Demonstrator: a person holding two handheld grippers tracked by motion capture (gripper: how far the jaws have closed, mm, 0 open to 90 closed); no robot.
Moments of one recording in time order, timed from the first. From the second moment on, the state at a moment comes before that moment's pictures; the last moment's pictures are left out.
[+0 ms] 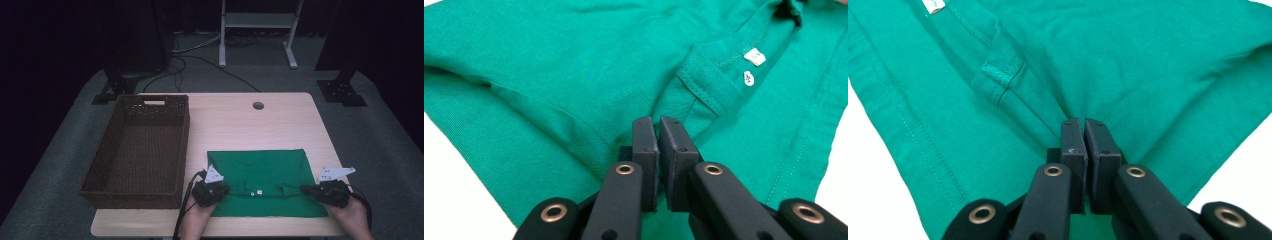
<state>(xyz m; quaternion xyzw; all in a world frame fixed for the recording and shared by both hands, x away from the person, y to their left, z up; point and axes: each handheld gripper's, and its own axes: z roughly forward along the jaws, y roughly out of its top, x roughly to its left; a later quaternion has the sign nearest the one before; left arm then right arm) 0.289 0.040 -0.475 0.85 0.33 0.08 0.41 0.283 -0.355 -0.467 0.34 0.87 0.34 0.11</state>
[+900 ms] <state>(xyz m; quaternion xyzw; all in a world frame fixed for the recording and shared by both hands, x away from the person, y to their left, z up) 0.304 0.042 -0.455 0.82 0.36 0.12 0.44 0.297 -0.353 -0.449 0.37 0.82 0.41 0.15</state>
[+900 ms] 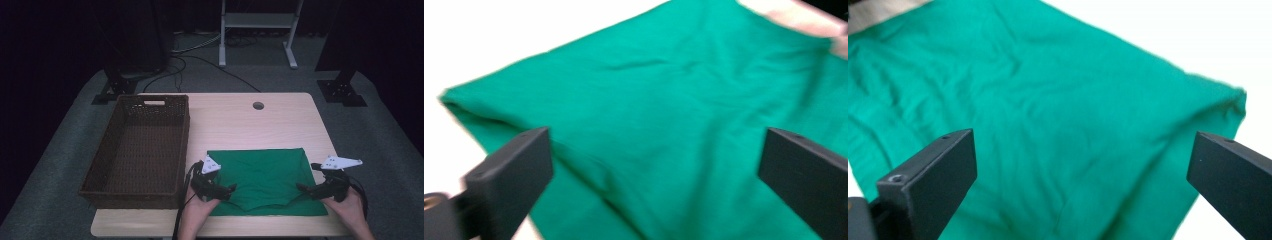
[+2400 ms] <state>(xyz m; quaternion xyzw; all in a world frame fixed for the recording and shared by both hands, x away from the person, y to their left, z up) 0.342 0.044 -0.479 0.82 0.40 0.17 0.37 0.358 -0.307 -0.485 0.33 0.86 0.35 0.14</state>
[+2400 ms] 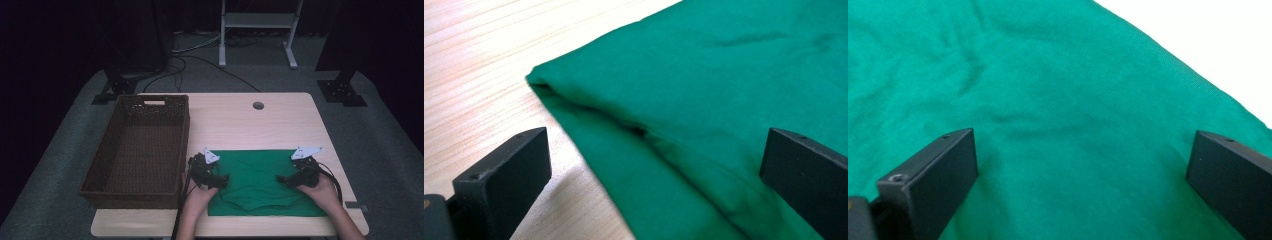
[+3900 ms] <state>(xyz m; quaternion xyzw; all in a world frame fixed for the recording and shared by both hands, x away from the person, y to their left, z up) 0.321 0.041 -0.482 0.82 0.37 0.14 0.41 0.357 -0.309 -0.484 0.34 0.86 0.34 0.14</state>
